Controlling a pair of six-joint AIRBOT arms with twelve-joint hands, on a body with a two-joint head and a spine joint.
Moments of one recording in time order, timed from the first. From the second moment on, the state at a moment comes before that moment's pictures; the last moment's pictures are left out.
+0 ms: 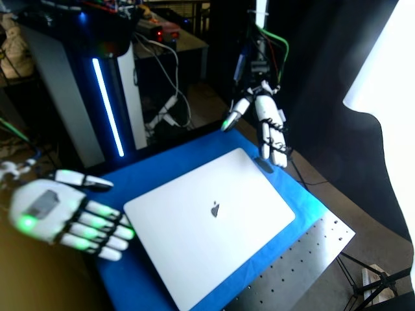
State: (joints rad) left arm 1.25 -0.87 1.06 -0.18 -1.10 0.64; right arm -1.12 -0.98 1.05 -0.02 0.85 -0.85
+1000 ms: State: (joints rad) left arm 1.25 -0.89 1.07 -0.20 -1.10 0.63; right arm -1.03 -1.07 1.10 -0.11 0.75 -0.84
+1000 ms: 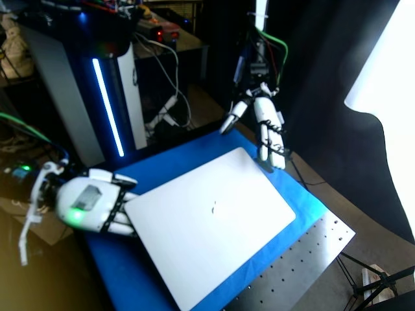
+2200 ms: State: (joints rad) left arm 0.84 -1.04 1.24 0.05 -0.70 0.82; right arm -1.03 -1.07 1.10 -0.12 0.75 -0.81
